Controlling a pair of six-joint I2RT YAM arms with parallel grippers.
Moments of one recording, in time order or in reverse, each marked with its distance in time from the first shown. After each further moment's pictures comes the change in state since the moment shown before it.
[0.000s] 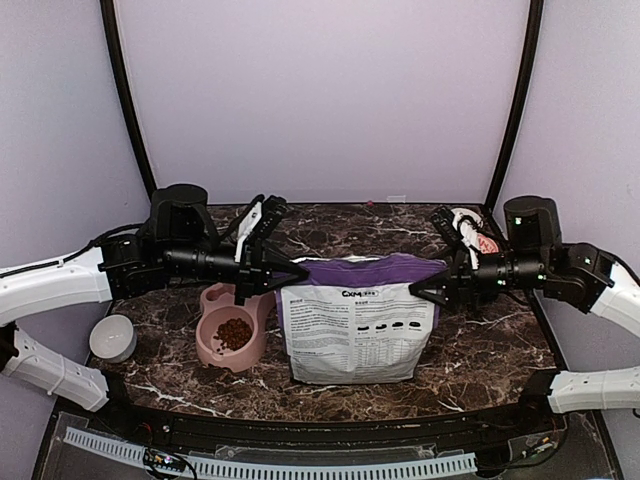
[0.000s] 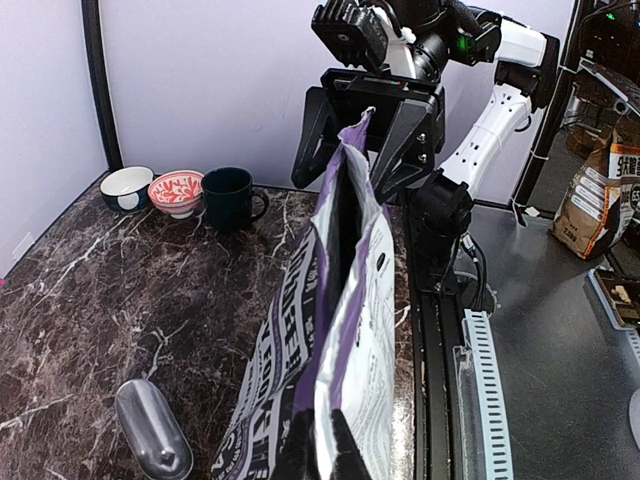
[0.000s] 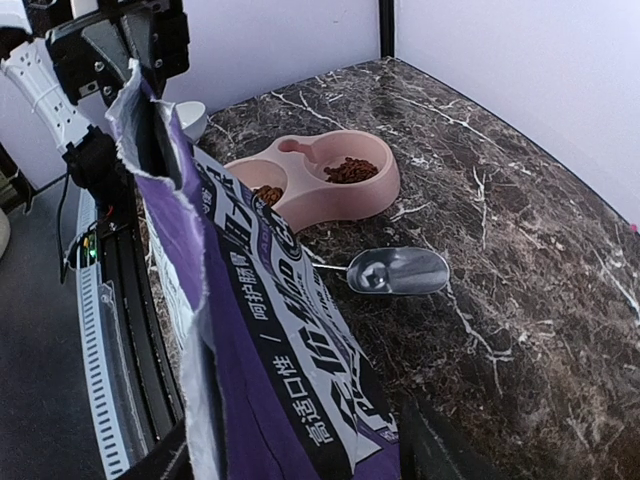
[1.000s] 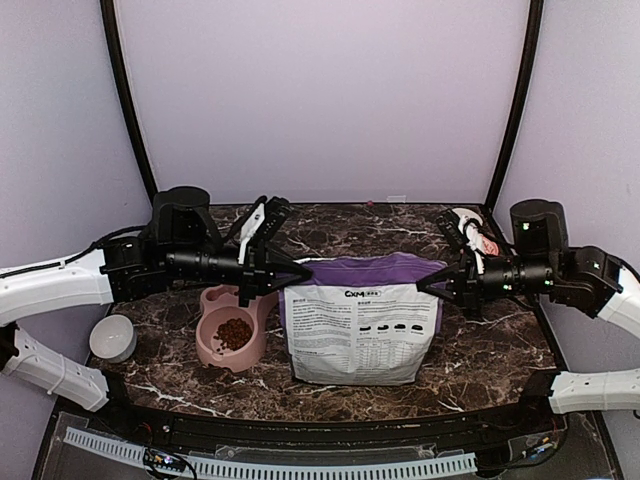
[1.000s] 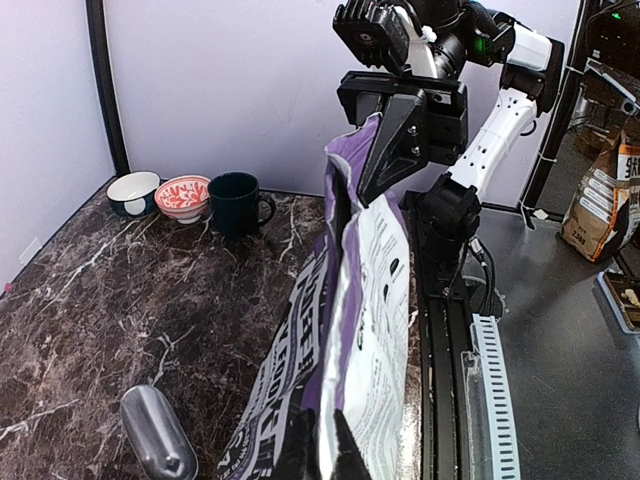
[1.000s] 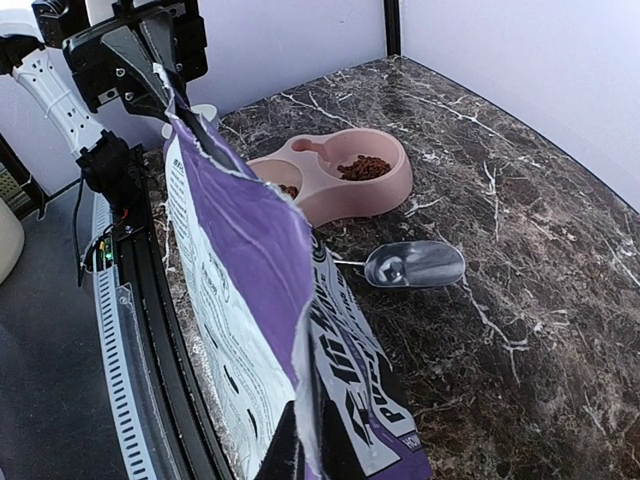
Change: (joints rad) left arm -0.018 0.003 -0.006 0.024 -0.051 -0.003; right arm 0.032 -0.041 0.003 -0.041 0.037 0.050
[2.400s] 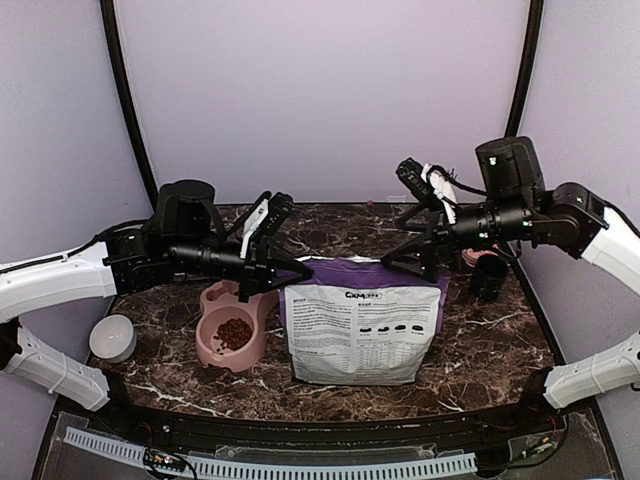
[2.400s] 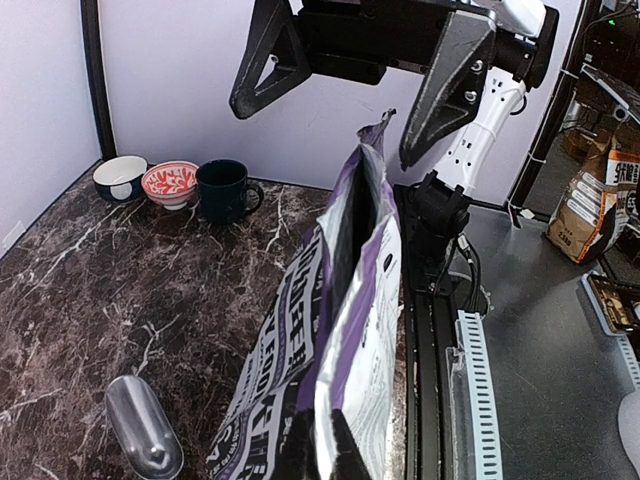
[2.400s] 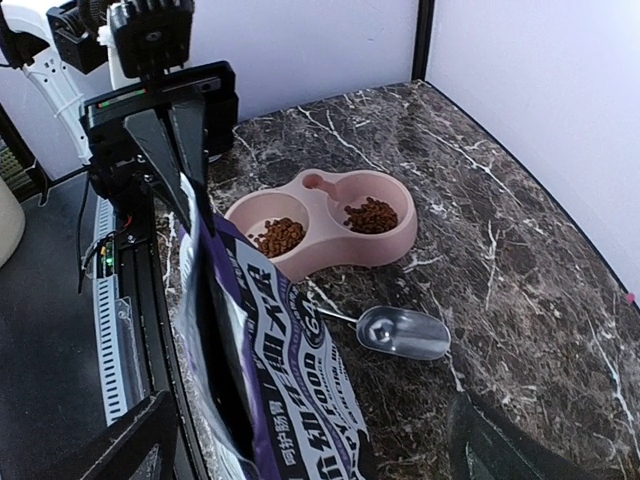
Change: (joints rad) left arm 0.019 0.034 0.048 -0.058 0.058 -0.026; right arm 0.050 0.314 0.411 -0.141 -0.013 -0.117
